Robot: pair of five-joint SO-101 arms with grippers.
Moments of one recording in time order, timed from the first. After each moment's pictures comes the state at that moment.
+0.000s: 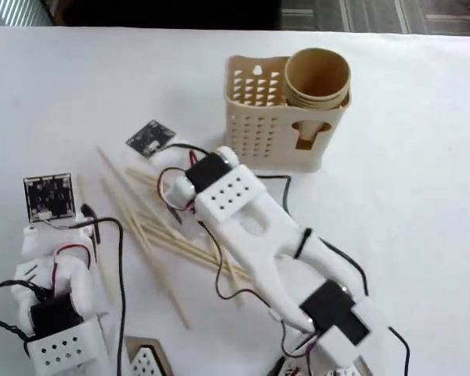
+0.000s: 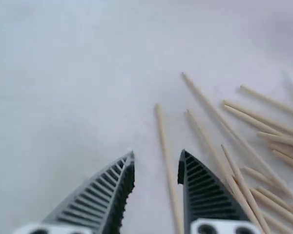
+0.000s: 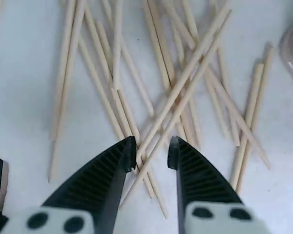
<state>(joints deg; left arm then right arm) -25.9 -89.0 81.1 55.3 -12.3 -44.1 3.4 6.0 79.9 6.2</state>
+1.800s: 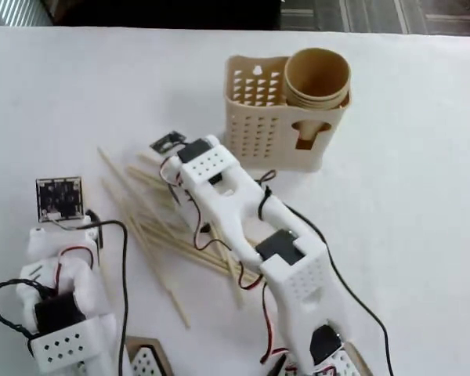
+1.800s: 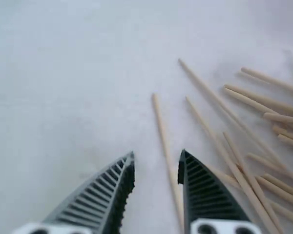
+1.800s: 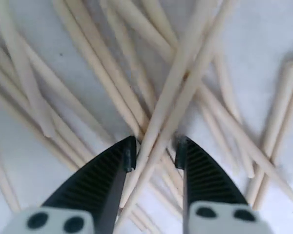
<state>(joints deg) -25.9 -89.0 84.8 53.5 -15.5 -39.1 32.5 -10.9 83.0 4.8</state>
